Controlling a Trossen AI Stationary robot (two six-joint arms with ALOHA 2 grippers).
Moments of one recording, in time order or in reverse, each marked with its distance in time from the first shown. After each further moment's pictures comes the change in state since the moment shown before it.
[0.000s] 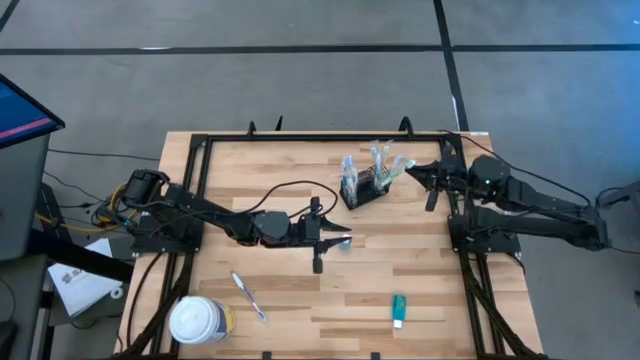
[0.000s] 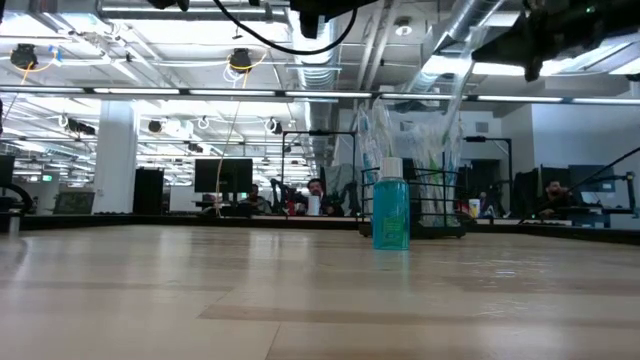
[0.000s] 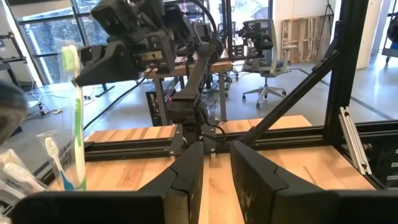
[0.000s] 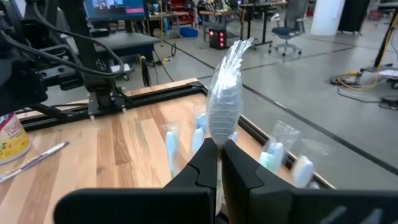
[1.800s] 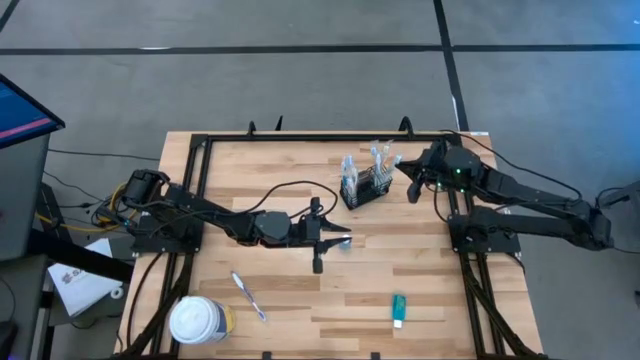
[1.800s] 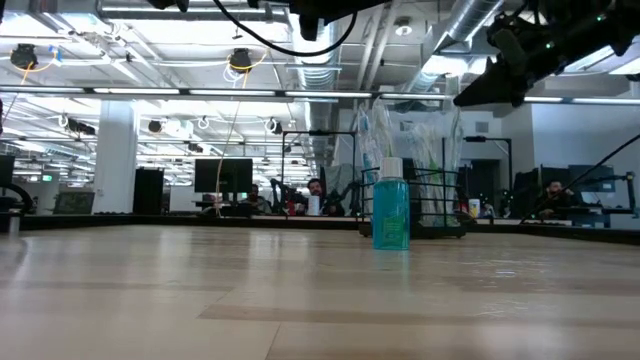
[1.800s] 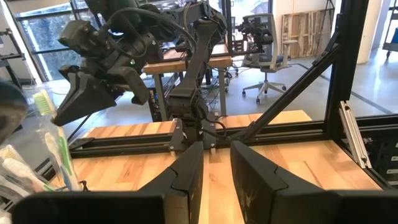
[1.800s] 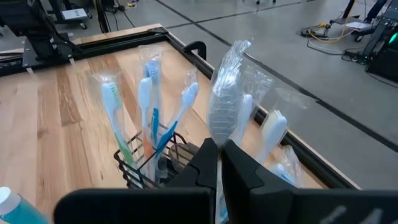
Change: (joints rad) left arm 0.000 0.000 0.000 -0.021 0.000 0.000; right arm -0.131 0.232 0.018 -0.004 -0.004 -0.040
